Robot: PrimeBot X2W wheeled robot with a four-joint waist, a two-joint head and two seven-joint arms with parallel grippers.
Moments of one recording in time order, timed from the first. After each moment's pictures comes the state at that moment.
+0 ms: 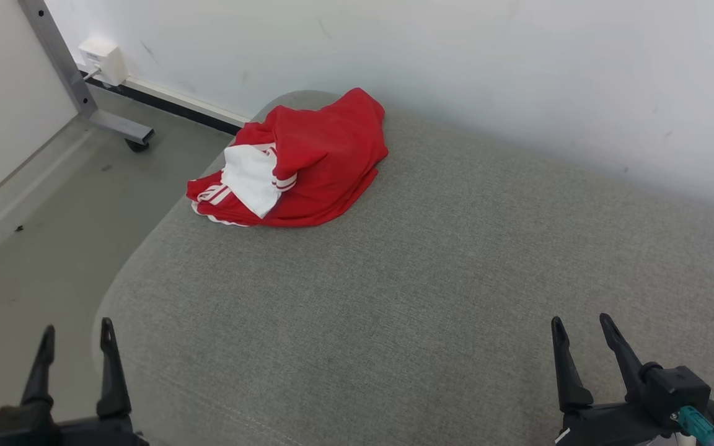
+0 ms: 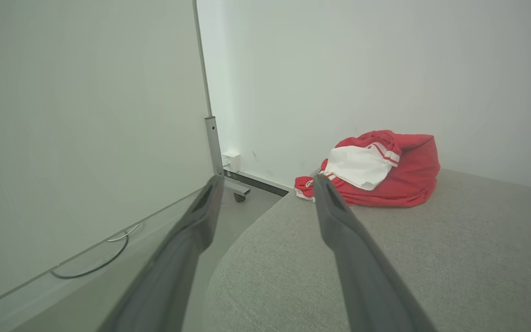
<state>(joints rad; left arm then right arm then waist) -0.01 0.13 0.10 0.11 -0.15 -0.02 -0.26 -0.02 -0.05 0.00 0.14 0.13 0.13 -0.13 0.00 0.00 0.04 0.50</state>
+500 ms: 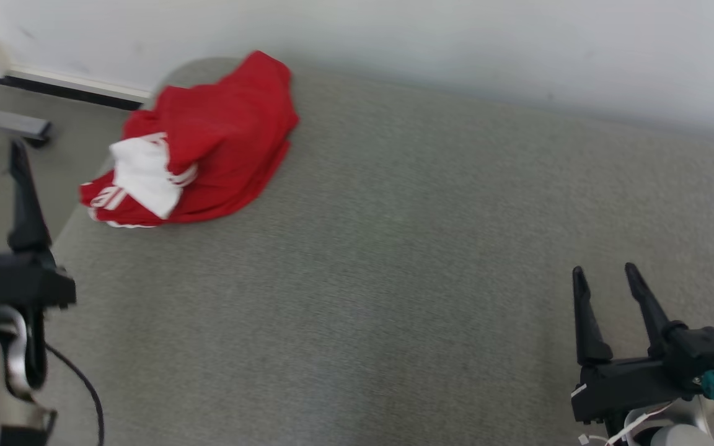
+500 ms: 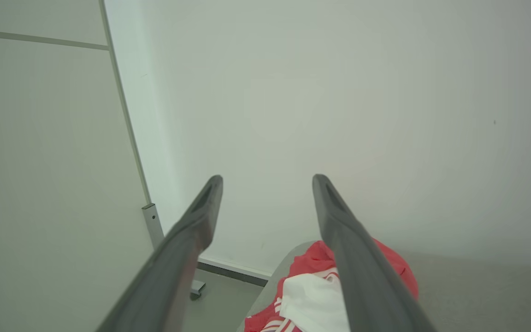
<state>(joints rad) -0.47 0.28 0.13 0.22 -0.22 -0.07 -0.19 -0.10 -0.05 -0.05 0.08 0.06 0.13 -0.12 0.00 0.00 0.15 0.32</state>
